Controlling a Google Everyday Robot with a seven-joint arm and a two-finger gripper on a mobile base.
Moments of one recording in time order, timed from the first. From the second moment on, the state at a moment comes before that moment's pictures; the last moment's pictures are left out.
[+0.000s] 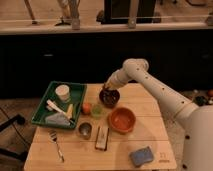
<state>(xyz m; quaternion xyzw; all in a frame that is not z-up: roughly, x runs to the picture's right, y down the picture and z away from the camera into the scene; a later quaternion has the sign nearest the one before) 0.035 -0.017 0.874 -0.01 -0.31 -0.48 0.82</state>
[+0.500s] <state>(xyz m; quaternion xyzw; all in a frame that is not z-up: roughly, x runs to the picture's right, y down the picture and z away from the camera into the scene) 0.048 -0.014 0.873 -0.03 -0.30 -0.45 0.84</state>
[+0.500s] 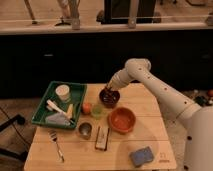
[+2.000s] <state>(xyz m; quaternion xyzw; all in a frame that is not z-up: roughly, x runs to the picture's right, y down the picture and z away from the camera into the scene) 0.065 -0.017 0.873 -0.04 -0.29 -0.41 0.87</state>
